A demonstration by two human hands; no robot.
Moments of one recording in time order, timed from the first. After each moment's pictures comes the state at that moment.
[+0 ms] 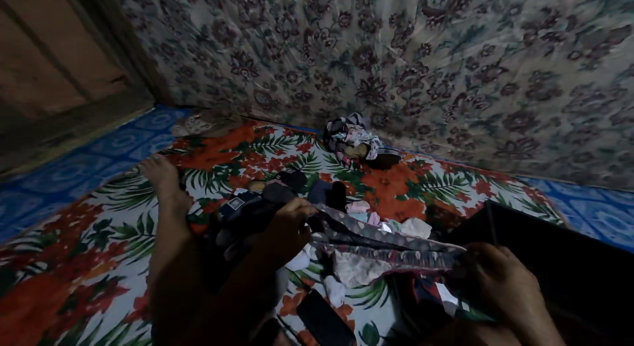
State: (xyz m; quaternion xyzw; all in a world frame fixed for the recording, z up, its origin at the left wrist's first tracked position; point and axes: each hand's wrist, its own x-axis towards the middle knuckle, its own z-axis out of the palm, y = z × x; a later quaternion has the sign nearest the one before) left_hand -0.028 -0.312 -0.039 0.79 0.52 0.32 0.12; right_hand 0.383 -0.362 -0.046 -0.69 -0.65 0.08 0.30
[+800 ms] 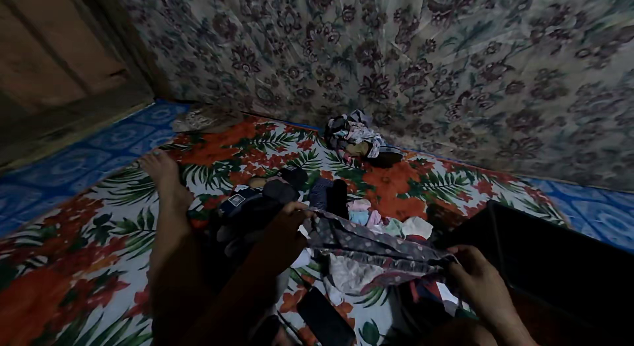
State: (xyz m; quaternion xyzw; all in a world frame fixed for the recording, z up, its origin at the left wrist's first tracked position) left_hand -0.029 -0.333 -0.020 0.74 0.61 0.20 0.22; right_hand 0.361 -0.356 -0.074 -0.70 -0.56 0.25 0.35
